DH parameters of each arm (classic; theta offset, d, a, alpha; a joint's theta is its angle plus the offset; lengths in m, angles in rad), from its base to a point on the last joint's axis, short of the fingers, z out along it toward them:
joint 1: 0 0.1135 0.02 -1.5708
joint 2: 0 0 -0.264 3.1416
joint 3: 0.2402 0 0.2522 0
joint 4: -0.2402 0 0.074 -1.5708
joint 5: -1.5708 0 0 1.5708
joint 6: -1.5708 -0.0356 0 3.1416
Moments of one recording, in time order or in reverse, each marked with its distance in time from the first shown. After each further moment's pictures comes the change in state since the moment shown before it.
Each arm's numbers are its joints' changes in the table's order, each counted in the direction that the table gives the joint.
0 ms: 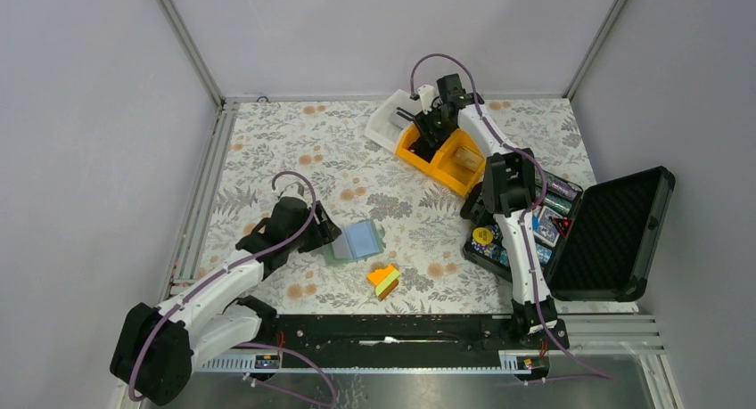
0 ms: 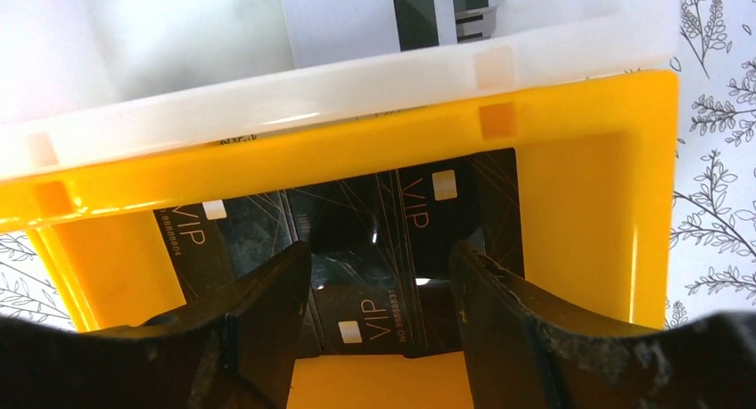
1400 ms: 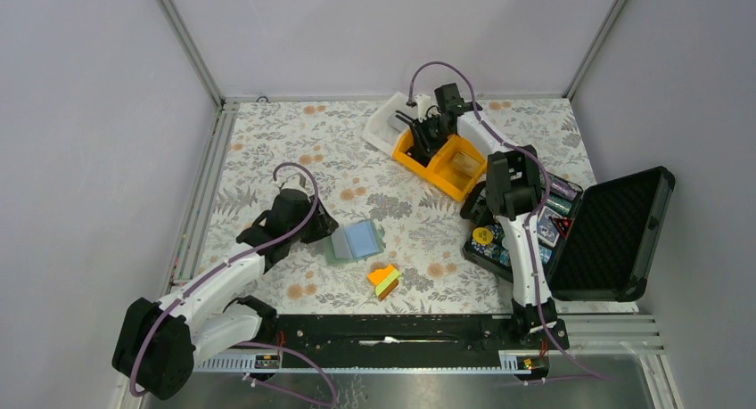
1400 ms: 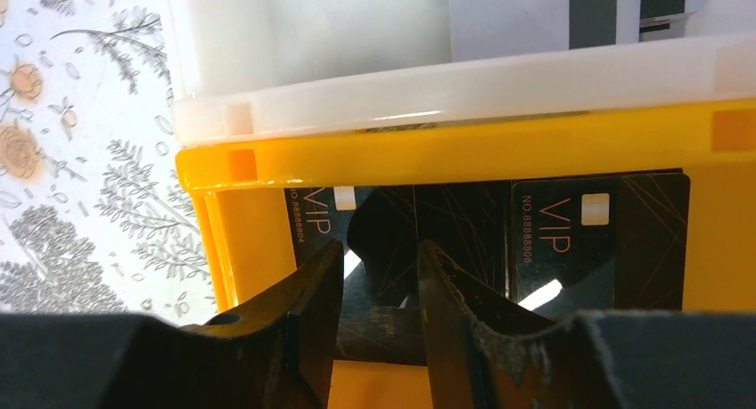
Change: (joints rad) left arm 0.003 0.046 0.056 0.002 0.016 -0.030; right arm 0.016 -0.085 -0.197 0.079 0.229 -0.116
